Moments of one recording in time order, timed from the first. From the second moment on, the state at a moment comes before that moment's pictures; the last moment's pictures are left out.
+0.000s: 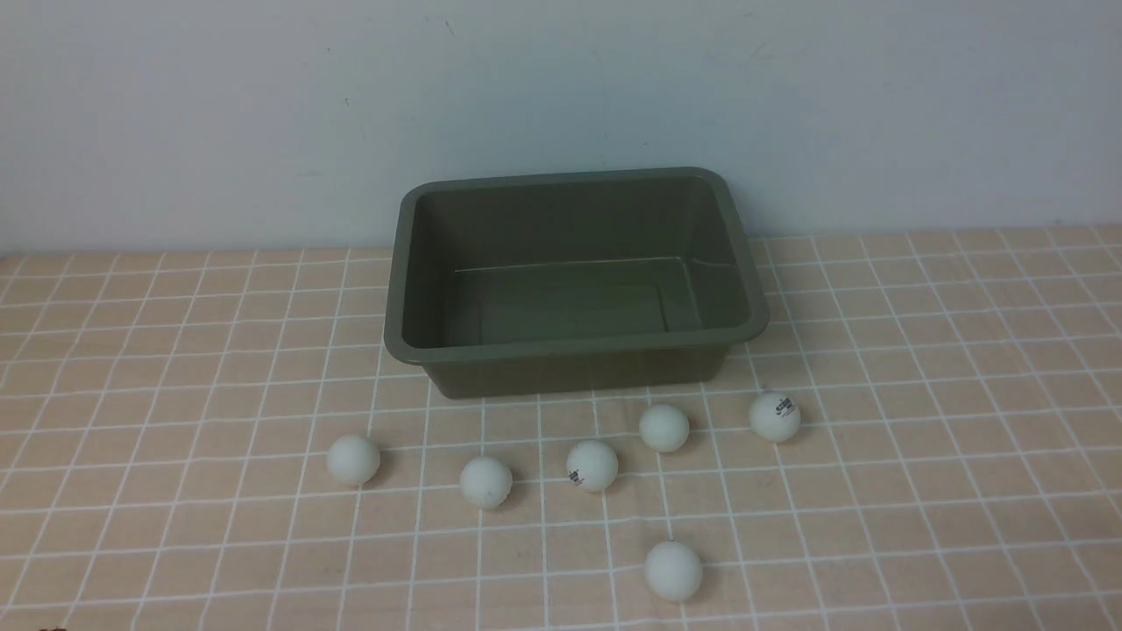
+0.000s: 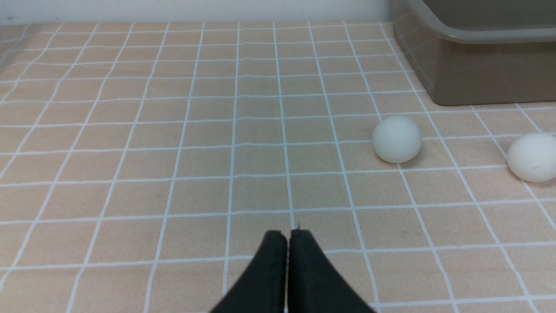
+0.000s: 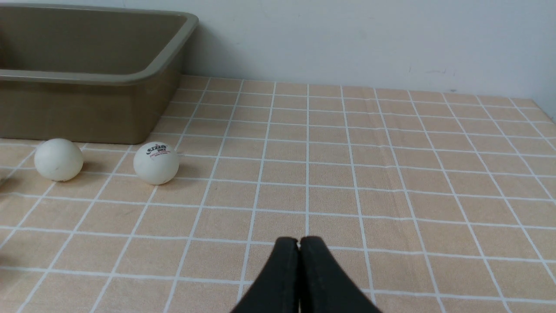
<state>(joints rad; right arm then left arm) 0.01 -0.01 0.02 0.16 0.39 -0.17 0.04 -0.01 0.02 -0.13 0.41 0.07</state>
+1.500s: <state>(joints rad) 0.01 -0.02 -0.64 0.28 1.02 -0.05 0.04 -0.01 0.02 -0.13 0.41 0.07</state>
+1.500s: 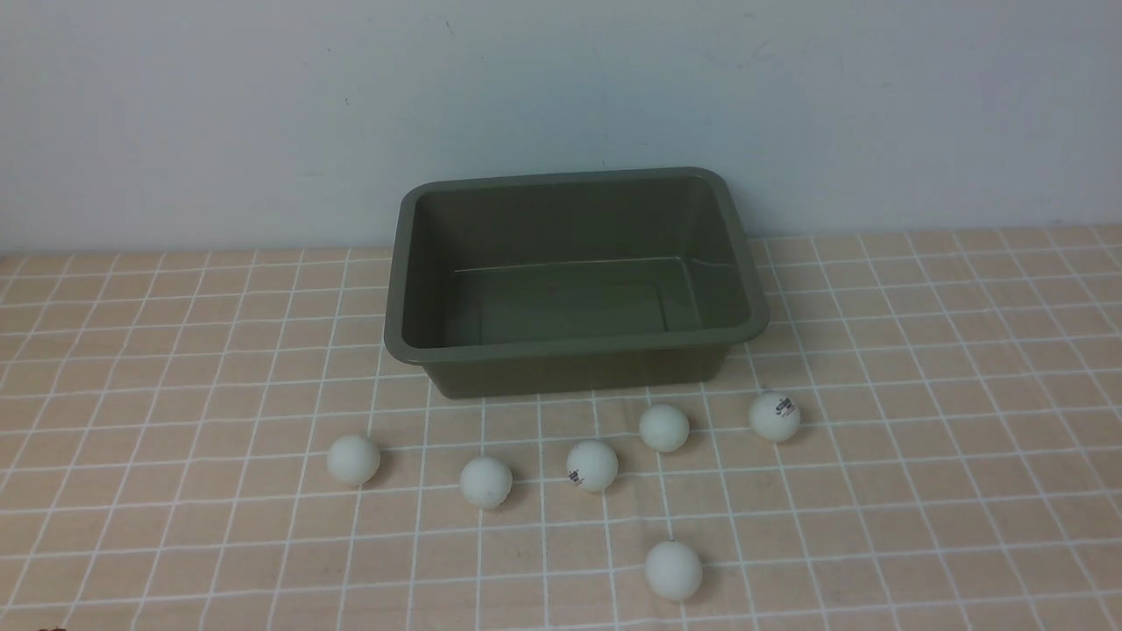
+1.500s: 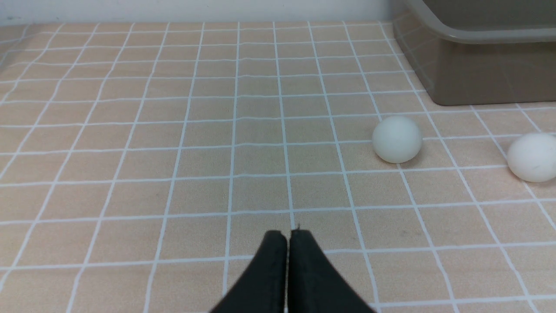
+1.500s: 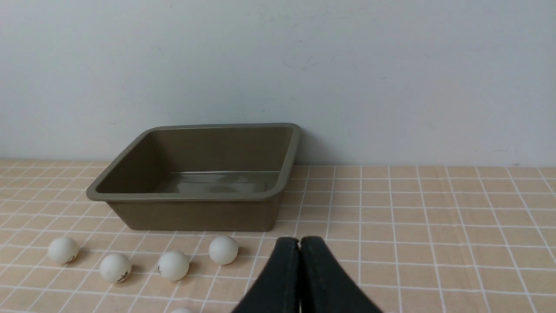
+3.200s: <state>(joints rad) 0.01 -0.02 -0.64 0.29 1.01 -0.05 0.04 -0.01 0.03 -0.36 0.30 0.03</state>
